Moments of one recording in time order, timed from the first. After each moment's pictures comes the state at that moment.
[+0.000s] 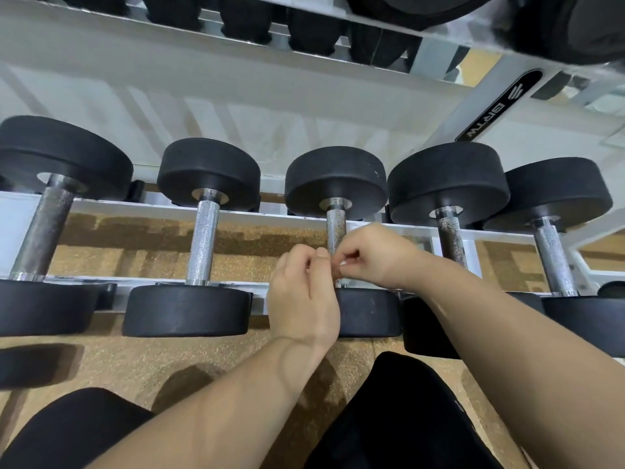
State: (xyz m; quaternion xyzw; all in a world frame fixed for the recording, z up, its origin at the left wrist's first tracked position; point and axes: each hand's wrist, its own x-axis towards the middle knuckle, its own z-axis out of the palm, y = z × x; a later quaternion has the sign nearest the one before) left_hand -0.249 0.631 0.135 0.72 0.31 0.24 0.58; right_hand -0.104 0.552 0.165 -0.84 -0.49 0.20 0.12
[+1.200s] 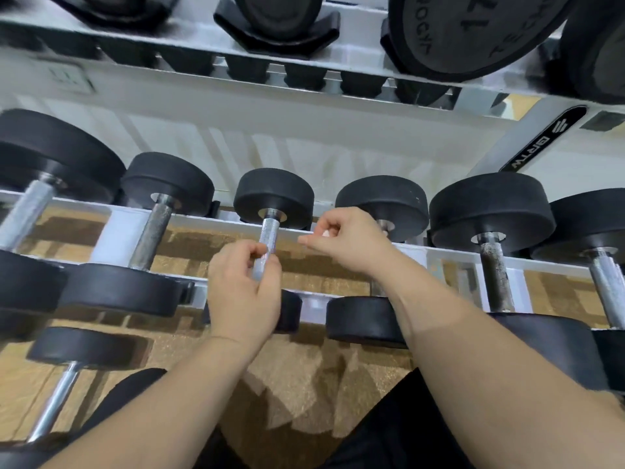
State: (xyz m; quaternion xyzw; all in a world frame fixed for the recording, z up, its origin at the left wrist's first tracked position) left_hand -0.330 0.735 0.152 0.80 0.34 0.35 0.36; right_hand -0.155 0.647 0.187 -0.84 -0.38 0.16 0.35
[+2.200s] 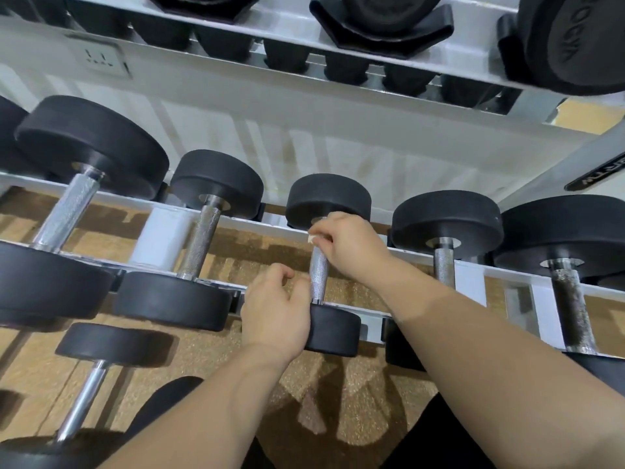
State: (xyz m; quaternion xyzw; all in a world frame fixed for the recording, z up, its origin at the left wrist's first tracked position) left_hand -0.343 0.794 0.110 0.76 0.43 0.16 0.47; right_hand -0.168 0.752 0.138 -0.84 -0.51 0.07 0.18
